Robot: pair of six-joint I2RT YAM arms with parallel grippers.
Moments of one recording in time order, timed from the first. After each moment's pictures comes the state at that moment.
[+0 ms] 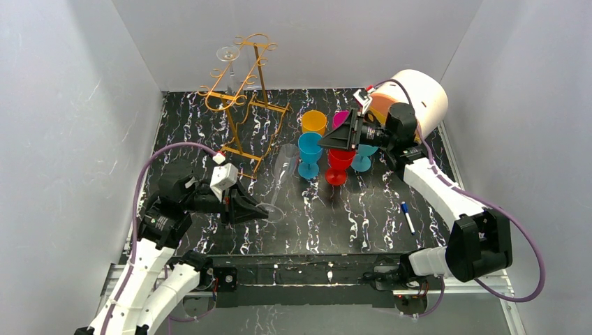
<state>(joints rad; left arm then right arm) -0.38 0.64 0.83 -0.46 1.18 0.00 0.35 1.34 0.98 0.27 -1.01 0.93</state>
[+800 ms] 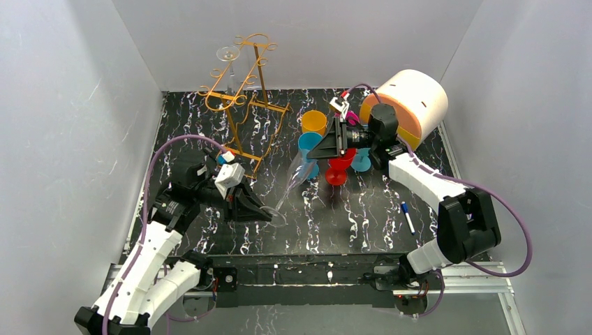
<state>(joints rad) -0.38 0.77 0.84 -0.44 1.37 0.13 0.45 1.47 1.00 0.43 -1.19 1.03</state>
